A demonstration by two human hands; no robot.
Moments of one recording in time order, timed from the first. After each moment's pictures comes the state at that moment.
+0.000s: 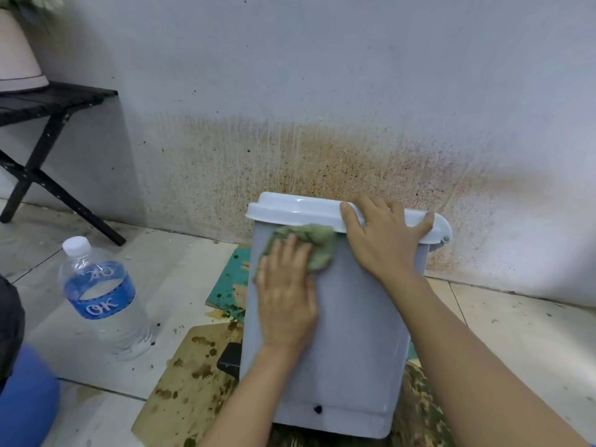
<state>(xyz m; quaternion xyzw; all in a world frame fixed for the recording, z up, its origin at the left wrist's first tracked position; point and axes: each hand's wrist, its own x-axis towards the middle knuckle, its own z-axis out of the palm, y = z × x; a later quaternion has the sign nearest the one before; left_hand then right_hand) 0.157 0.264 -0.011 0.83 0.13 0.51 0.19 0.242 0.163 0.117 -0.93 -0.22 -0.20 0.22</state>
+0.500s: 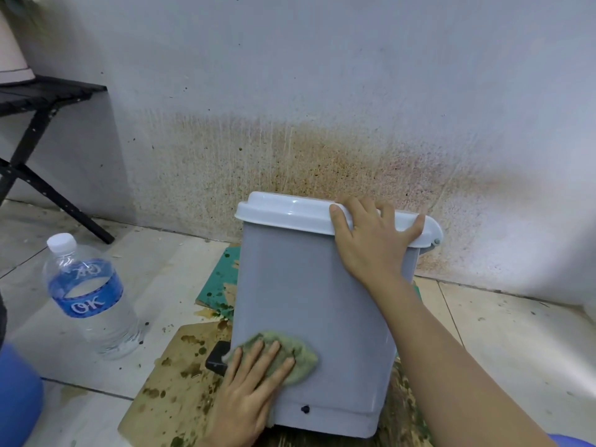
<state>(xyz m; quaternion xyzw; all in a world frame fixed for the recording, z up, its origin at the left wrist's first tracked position) 0.053 0.284 -0.146 0.92 -0.03 0.39 0.09 0.231 0.162 0.115 -0.93 -0.21 -0.22 0.21</state>
